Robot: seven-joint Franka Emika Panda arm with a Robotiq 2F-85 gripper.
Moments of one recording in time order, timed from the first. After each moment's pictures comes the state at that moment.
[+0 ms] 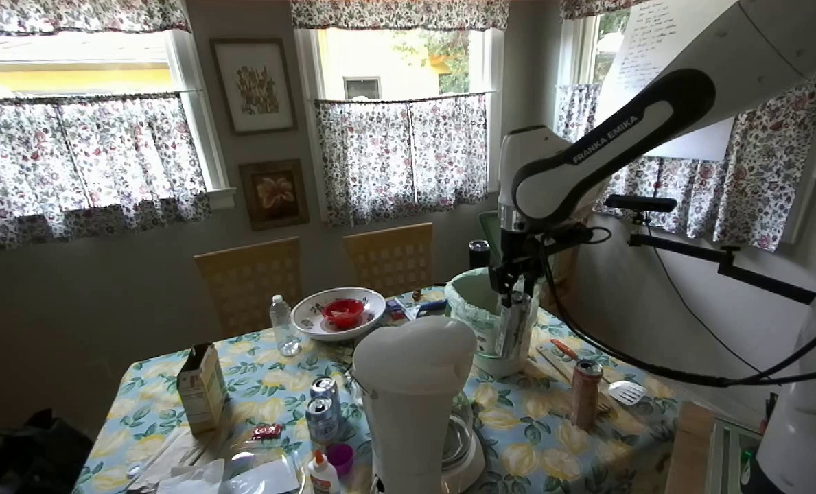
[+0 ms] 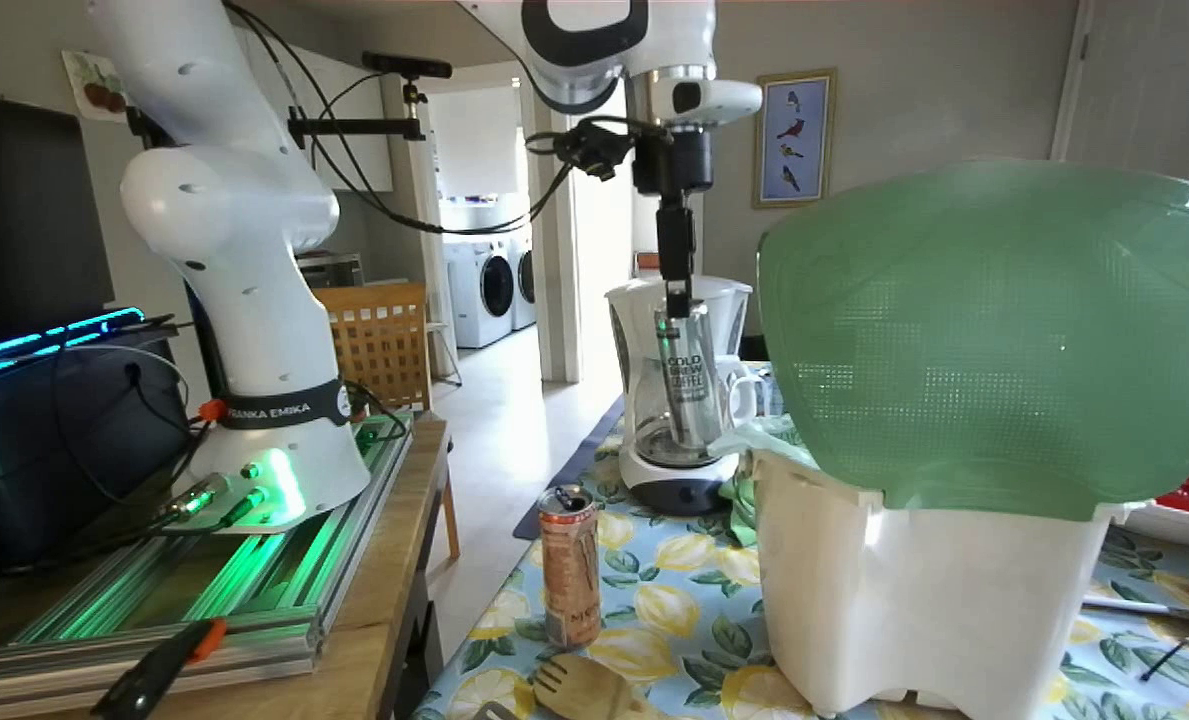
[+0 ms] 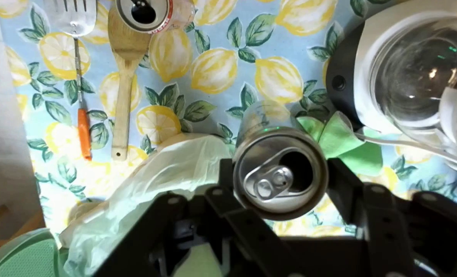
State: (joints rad) arm -0.13 -0.26 -0.08 -2.50 -0.14 2.30 0.28
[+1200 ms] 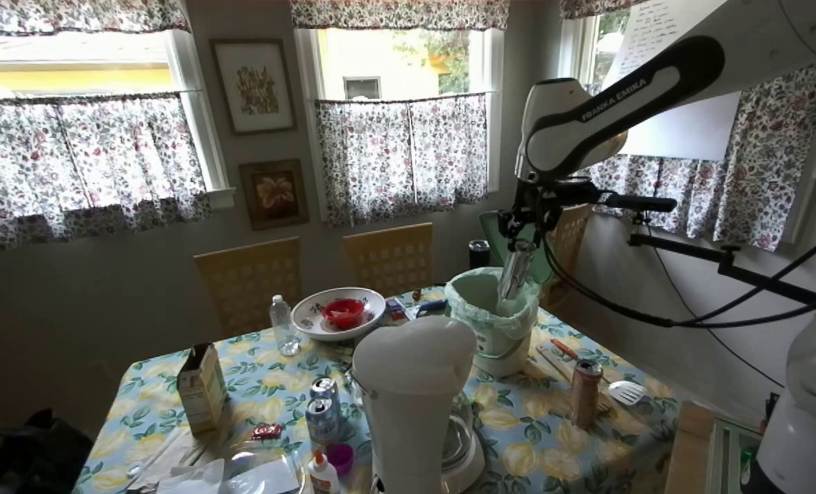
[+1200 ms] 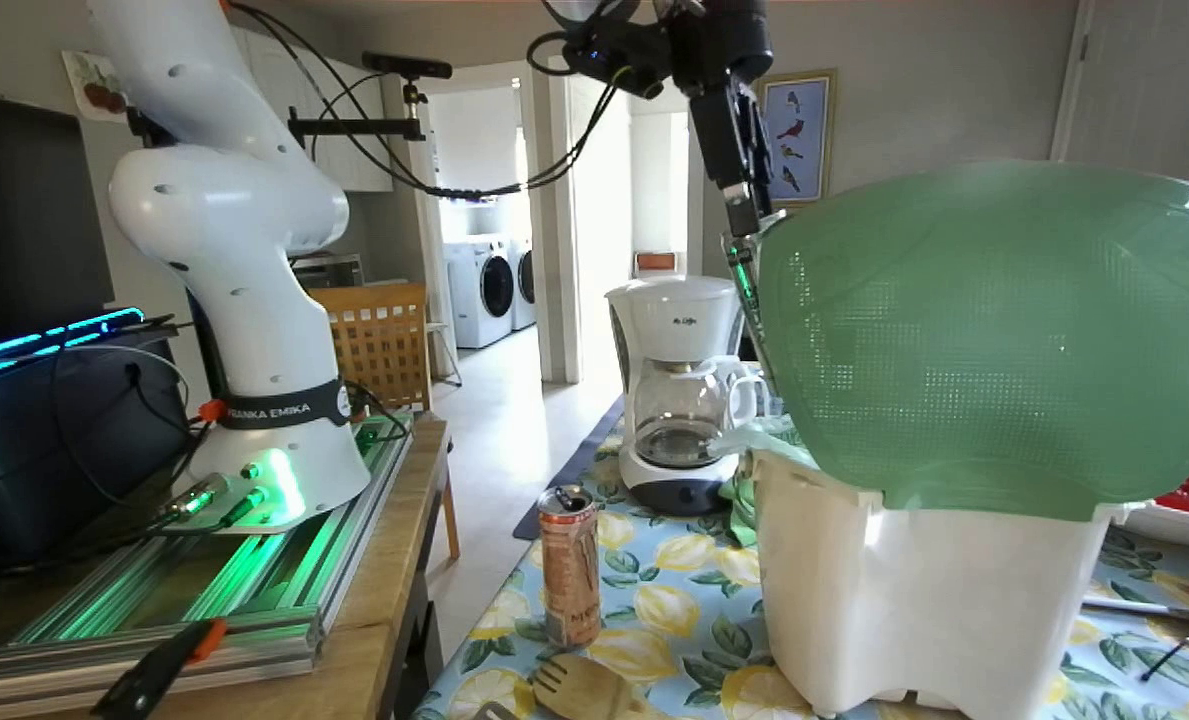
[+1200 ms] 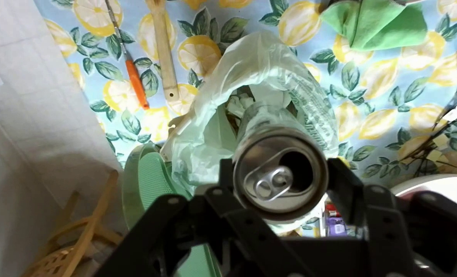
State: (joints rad) arm -0.28 -0.28 -0.09 -2.36 -0.16 2.31 0.40
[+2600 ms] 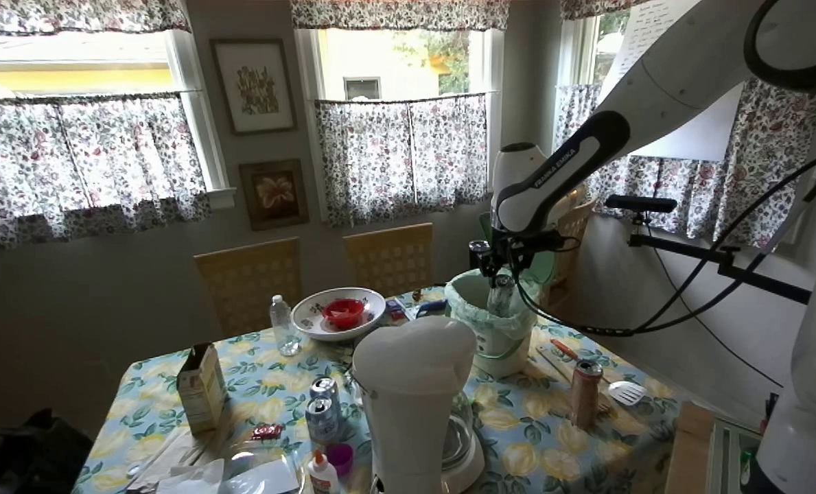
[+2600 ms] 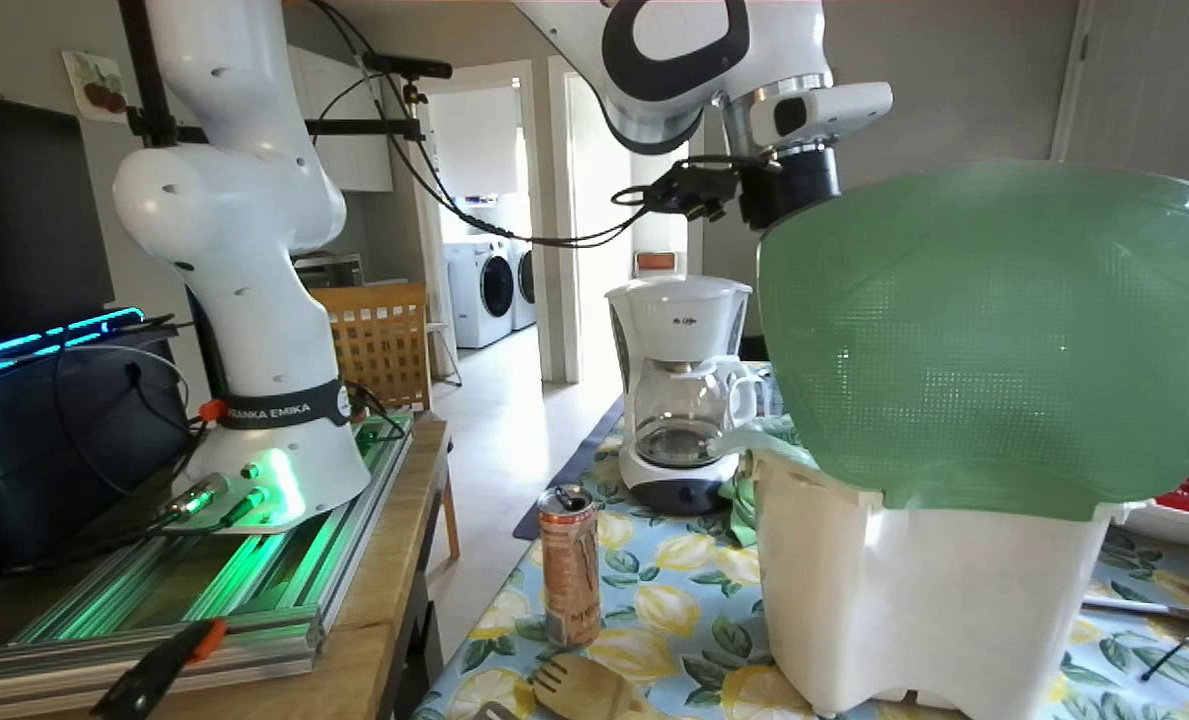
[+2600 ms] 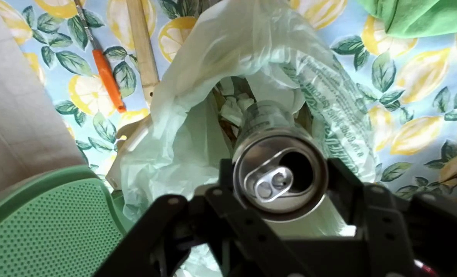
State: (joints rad) arm -0.23 0.05 -0.13 -2.29 -0.22 2.54 0.48
